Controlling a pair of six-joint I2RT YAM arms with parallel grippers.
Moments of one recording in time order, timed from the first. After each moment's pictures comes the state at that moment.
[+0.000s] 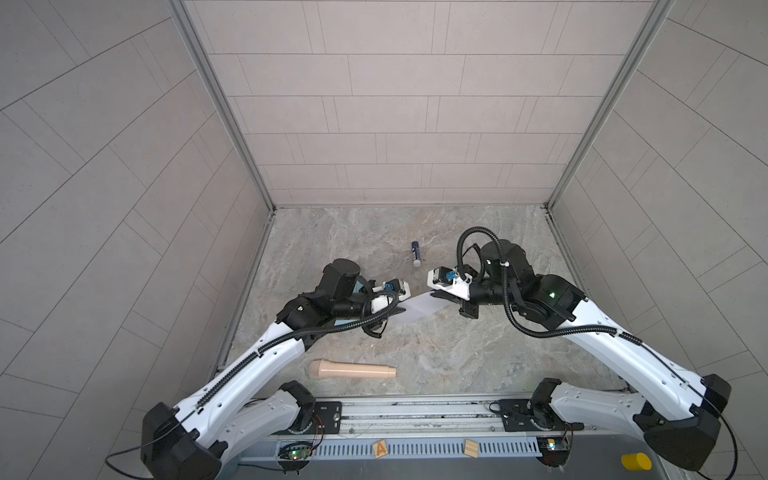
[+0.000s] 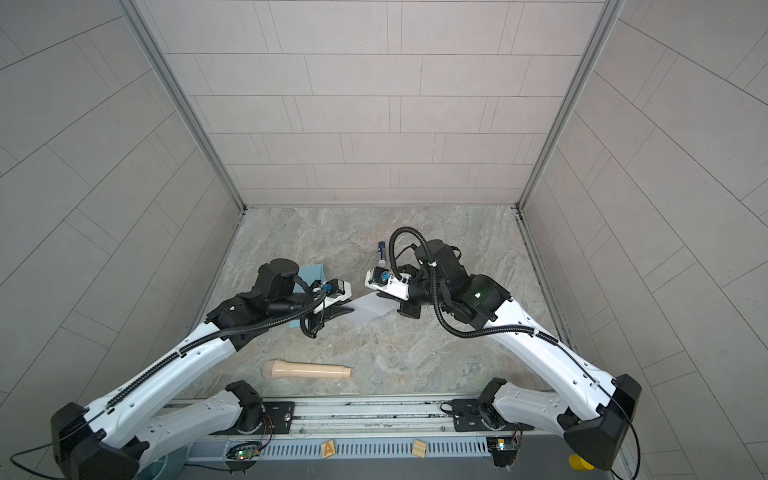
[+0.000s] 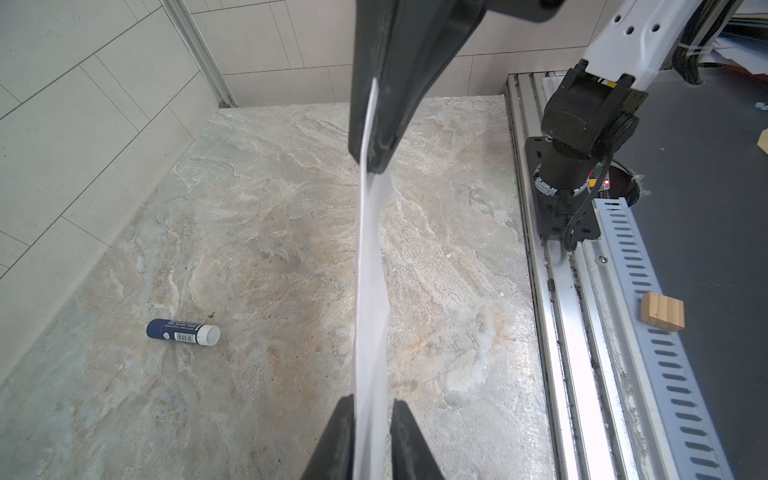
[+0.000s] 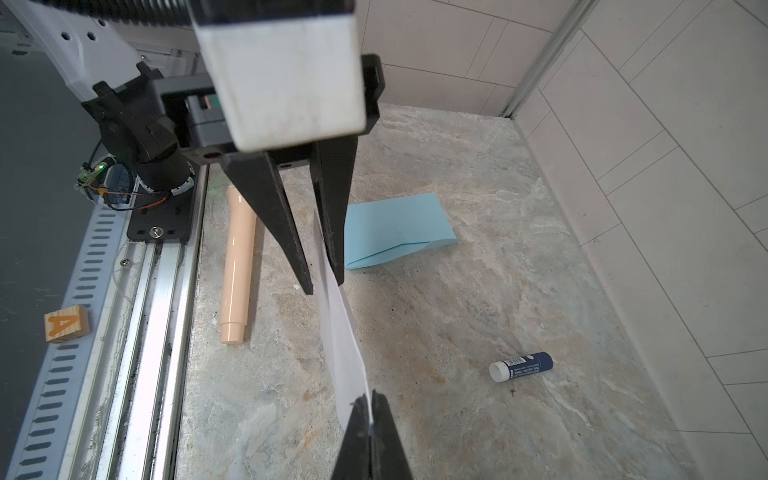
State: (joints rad) left arm -0.62 0.99 0.86 -0.47 0.58 0.54; right arm 0.70 1.10 1.18 -0.68 -0.39 -0.58
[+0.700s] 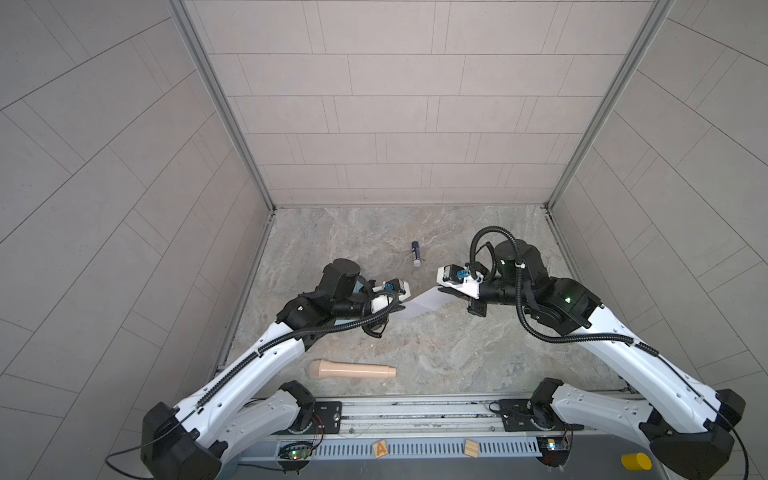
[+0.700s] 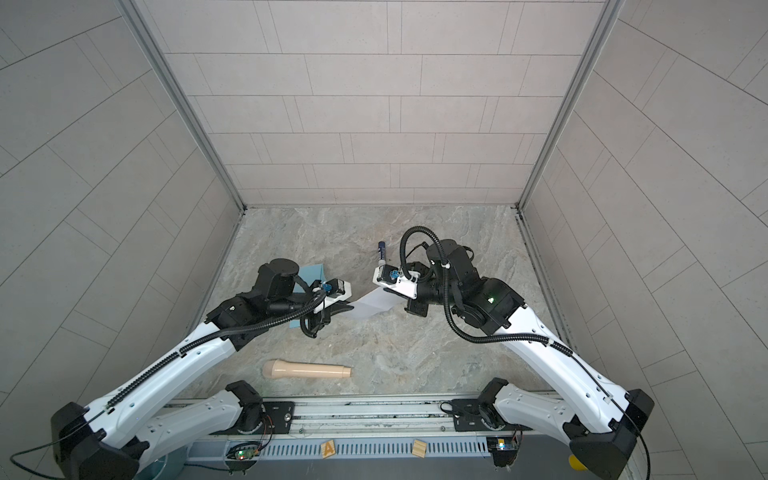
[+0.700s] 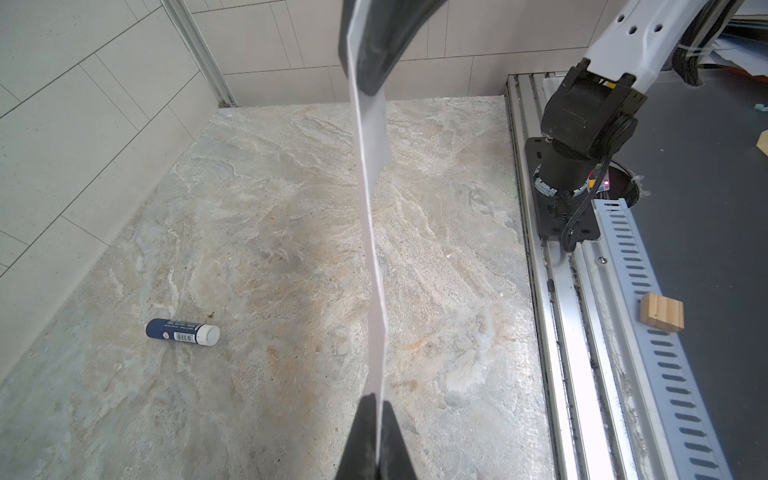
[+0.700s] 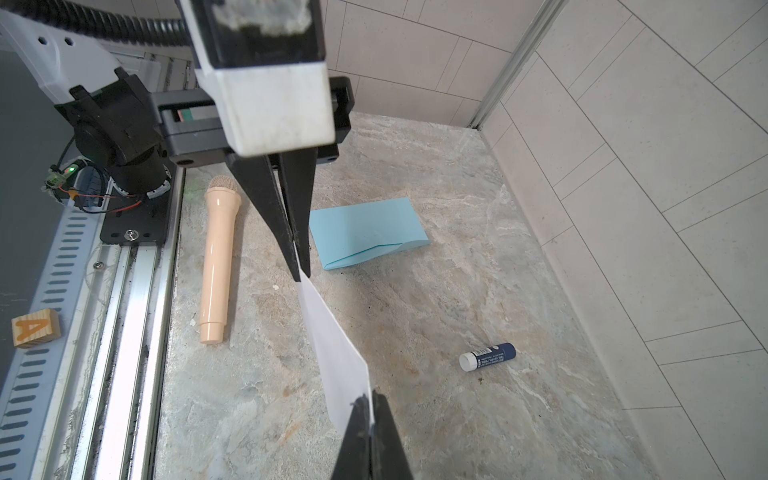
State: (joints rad) left arm -0.62 0.99 0.86 -0.47 0.59 0.54; right arm 0.68 1.05 1.18 -0.69 -0.36 -0.59
